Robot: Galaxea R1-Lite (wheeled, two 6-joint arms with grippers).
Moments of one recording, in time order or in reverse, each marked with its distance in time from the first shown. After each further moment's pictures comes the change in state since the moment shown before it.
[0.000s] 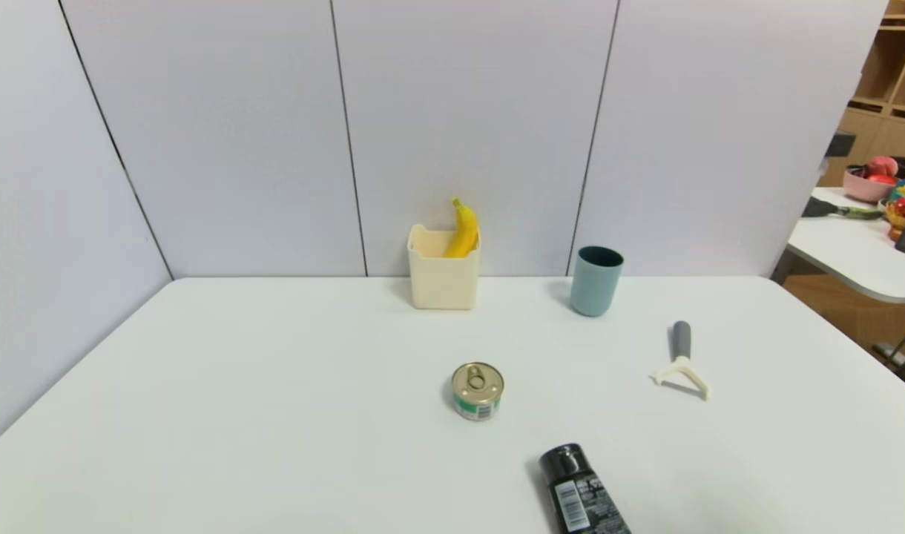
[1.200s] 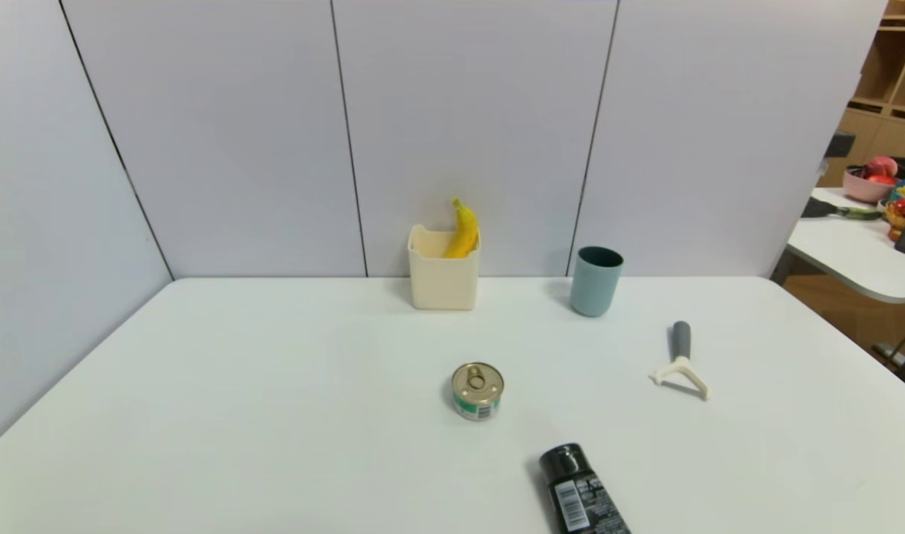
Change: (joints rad) left arm 0.000 0.000 0.000 0.000 0.000 0.000; right arm -0.014 -0.622 0.642 -0.381 -0.006 0.089
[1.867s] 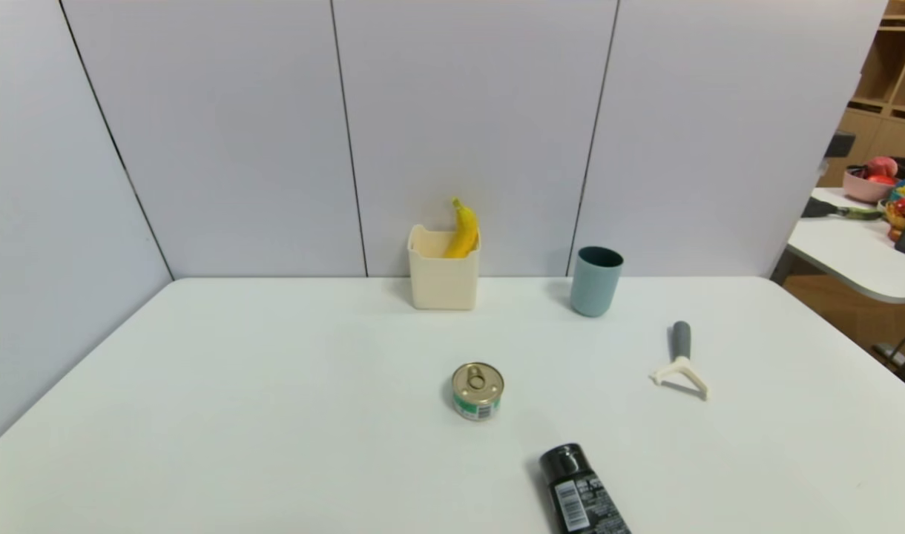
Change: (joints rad) left arm 0.000 0.000 0.000 0.000 0.000 0.000; right arm -0.003 -0.077 0.199 0.187 -0.120 -0.018
